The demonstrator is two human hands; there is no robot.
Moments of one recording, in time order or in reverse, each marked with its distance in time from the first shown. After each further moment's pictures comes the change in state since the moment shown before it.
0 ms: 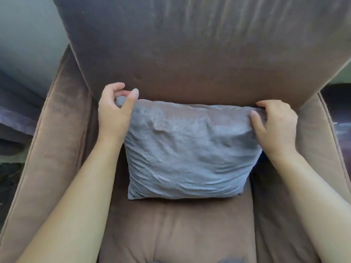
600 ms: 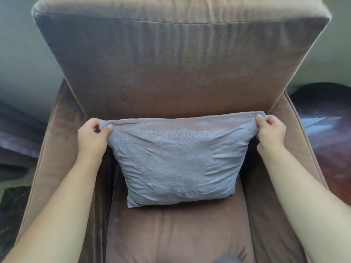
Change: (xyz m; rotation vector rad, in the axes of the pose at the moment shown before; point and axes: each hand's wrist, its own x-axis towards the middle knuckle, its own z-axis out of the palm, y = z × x) left_hand 0.001 -0.007 -0.036 0.074 -0.053 -0.102; right_hand 0.004 0.051 0.004 1.029 0.163 0.825
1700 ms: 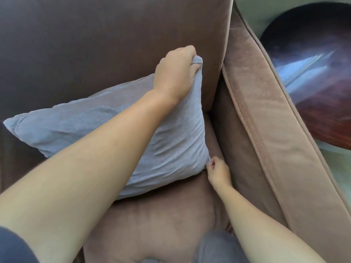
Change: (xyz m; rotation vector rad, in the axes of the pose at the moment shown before) left_hand -0.088 0.129 0.327 0.600 -0.404 0.801; right_hand -0.093 0.263 -0.069 -0.684 -0.246 0.217
